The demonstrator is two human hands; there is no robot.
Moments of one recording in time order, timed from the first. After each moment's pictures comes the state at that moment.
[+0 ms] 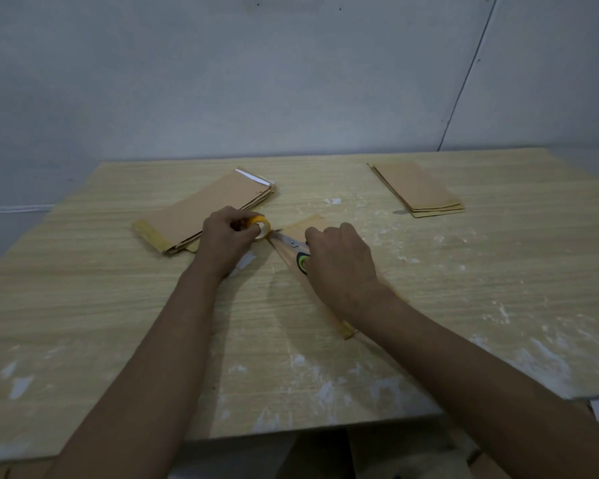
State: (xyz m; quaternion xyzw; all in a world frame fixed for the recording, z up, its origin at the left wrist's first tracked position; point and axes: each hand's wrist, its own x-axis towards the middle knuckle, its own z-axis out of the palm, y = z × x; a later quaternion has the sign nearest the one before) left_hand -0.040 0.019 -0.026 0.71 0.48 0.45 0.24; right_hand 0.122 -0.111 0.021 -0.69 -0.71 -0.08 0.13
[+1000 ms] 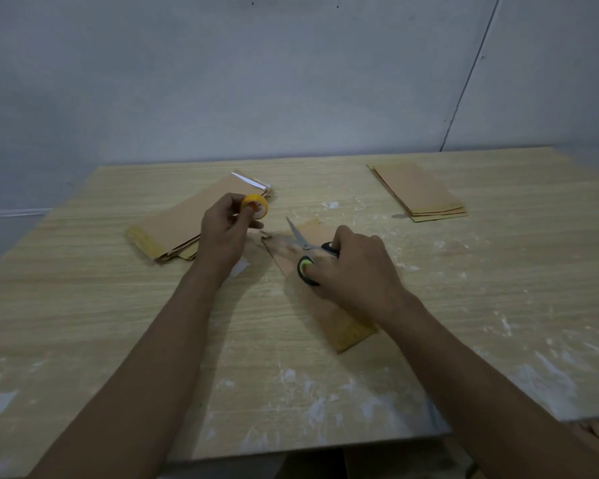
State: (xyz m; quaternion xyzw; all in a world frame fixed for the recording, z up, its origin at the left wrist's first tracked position) left_hand -0.019 0.025 -0.019 0.64 0.40 0.54 0.37; right_hand 0.165 -0.104 0.006 -0.72 -0.64 0.09 0.27
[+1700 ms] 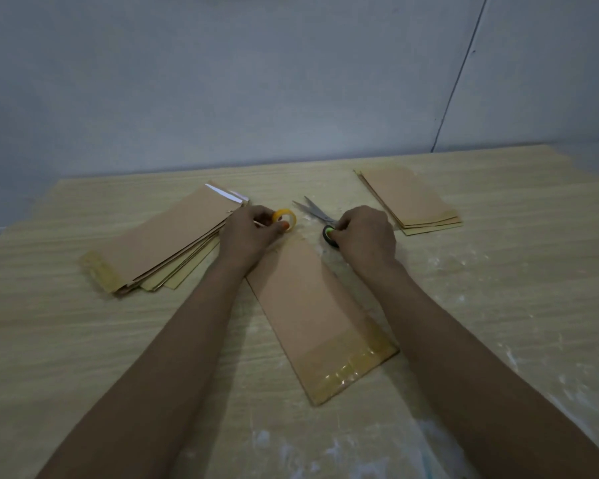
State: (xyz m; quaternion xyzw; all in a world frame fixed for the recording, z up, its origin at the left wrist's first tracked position) left_hand 0.050 0.081 -0.028 0.72 0.51 0.40 0.25; right_hand 0.225 -0.009 0.003 -0.80 -0.51 0.04 0.31
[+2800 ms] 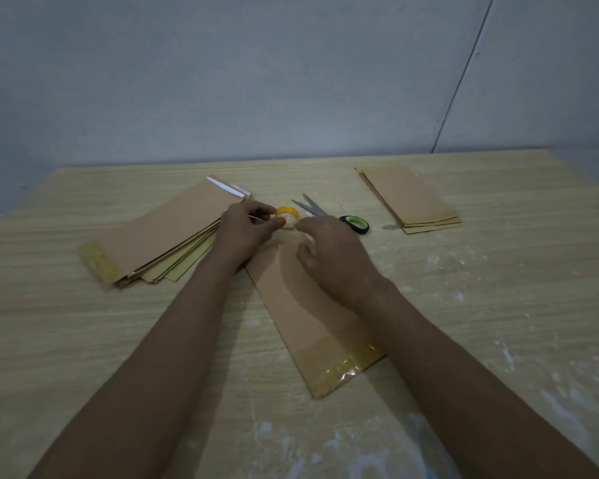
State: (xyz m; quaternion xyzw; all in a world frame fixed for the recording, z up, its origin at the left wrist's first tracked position) left_hand 0.041 0.078 -0.027 0.70 0.49 0.41 0.32; right_hand 0.188 -0.033 -0.005 -0.64 -0.72 0.02 0.27
